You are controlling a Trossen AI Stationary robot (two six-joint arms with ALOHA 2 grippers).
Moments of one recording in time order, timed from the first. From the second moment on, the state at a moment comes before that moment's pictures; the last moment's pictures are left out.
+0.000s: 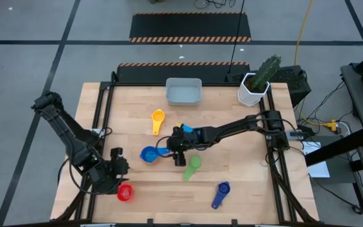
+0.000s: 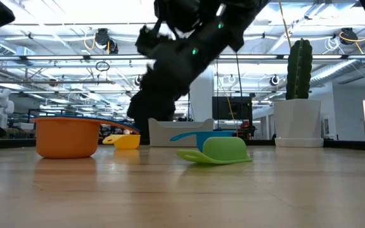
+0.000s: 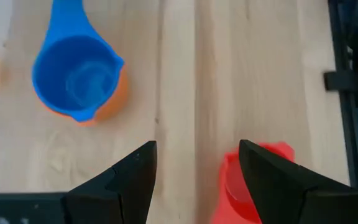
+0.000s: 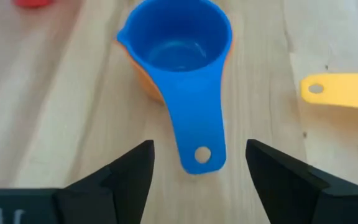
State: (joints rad) left arm -0.88 1.18 0.90 -0.87 -0.33 -0.82; right arm 0.08 2.01 1.34 -0.10 0.00 -0.01
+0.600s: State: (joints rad) left arm -1.06 1.30 0.87 -0.99 -0.23 -0.82; right arm 0.14 1.84 1.34 -0.29 0.04 -0.02
